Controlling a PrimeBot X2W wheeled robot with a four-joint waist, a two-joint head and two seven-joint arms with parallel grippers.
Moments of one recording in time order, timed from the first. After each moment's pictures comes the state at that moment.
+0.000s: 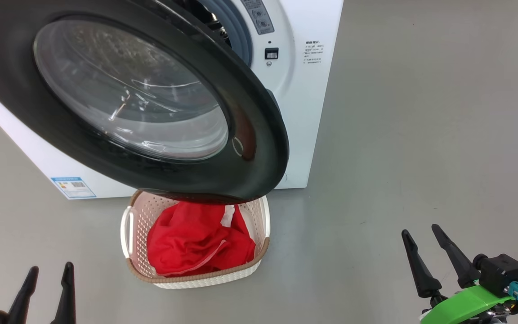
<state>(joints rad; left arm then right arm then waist) 0.06 0.26 -0.02 0.18 -0.46 -0.13 -0.25 -0.06 -0.21 0.10 0.24 0.38 0.13 -0.26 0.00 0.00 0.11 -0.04</state>
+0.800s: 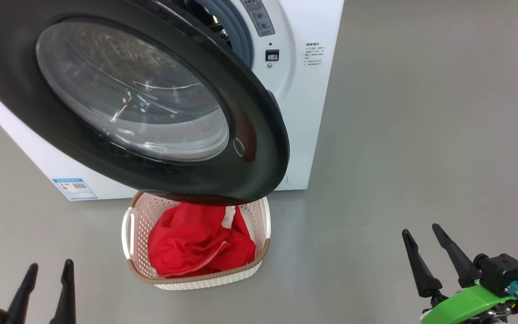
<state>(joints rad) 0.06 0.26 -0.02 0.16 -0.46 -0.13 -0.25 -0.06 -0.22 0.10 0.24 0.38 0.13 -0.26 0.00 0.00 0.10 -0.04</state>
